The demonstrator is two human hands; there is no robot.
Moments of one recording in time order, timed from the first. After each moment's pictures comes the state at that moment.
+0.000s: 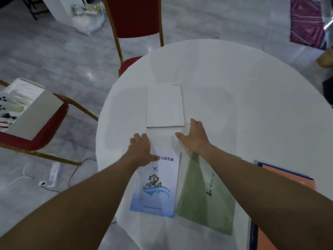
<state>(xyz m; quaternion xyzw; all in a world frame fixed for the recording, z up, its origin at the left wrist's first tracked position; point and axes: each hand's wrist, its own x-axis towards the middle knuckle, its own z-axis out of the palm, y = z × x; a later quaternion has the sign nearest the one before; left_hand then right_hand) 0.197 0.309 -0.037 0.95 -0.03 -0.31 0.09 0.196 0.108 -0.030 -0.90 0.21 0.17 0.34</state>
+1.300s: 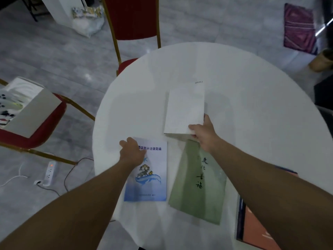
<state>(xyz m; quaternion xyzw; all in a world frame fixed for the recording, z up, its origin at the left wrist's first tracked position) 0.164 0.315 -0.029 0.92 0.15 -0.26 0.24 0.183 0.067 -0.018 -0.65 0.35 0.09 0.67</state>
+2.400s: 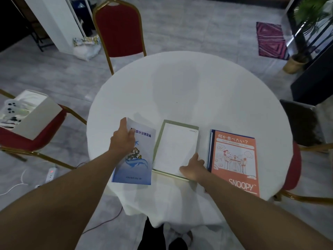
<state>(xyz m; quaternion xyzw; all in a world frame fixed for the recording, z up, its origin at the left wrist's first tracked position) 0.052 0.284 0.030 0.94 0.04 -0.07 0.34 -0.065 0.052 -0.005 -0.82 0.31 0.33 0.35</state>
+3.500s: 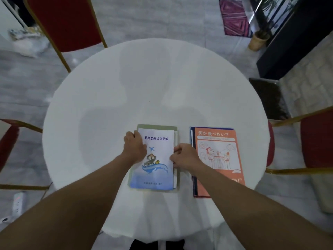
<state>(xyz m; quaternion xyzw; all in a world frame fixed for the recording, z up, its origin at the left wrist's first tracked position) 0.084 0.168 -0.017 0.94 -0.10 -0.27 0.18 -0.023 0.003 -0.027 -0.75 0.37 0.16 0.53</state>
